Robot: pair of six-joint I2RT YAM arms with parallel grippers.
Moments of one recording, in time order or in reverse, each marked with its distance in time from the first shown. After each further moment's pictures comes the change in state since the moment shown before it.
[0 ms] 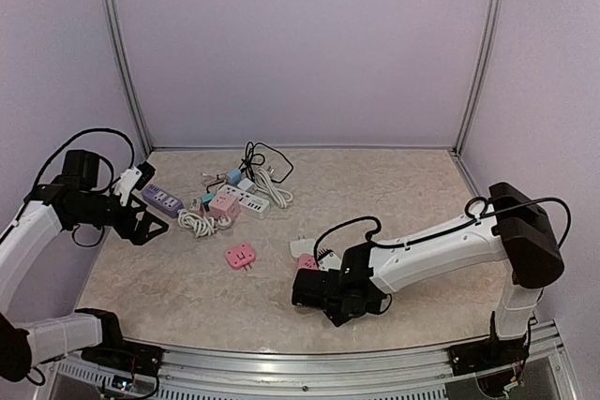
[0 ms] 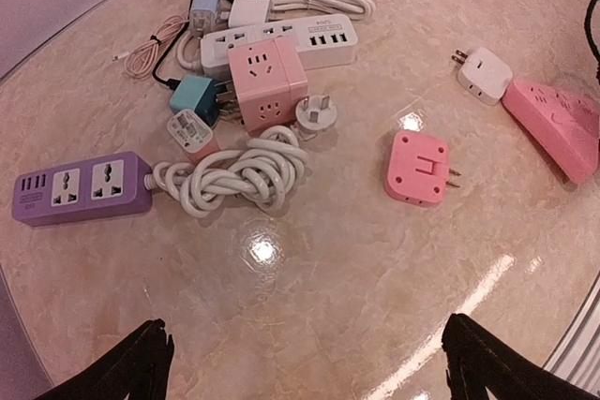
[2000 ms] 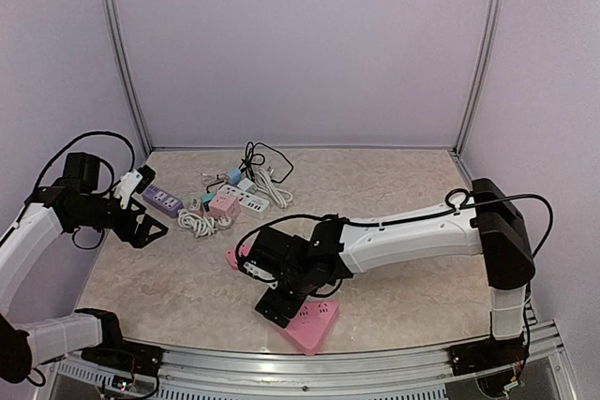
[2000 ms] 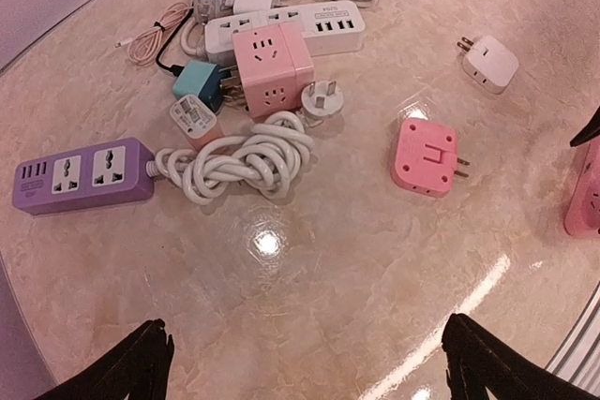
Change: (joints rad) left arm 0.000 -0.008 -0.019 -0.003 -0.025 0.005; right arm -0.060 0.134 0.305 0.261 -0.512 -0.579
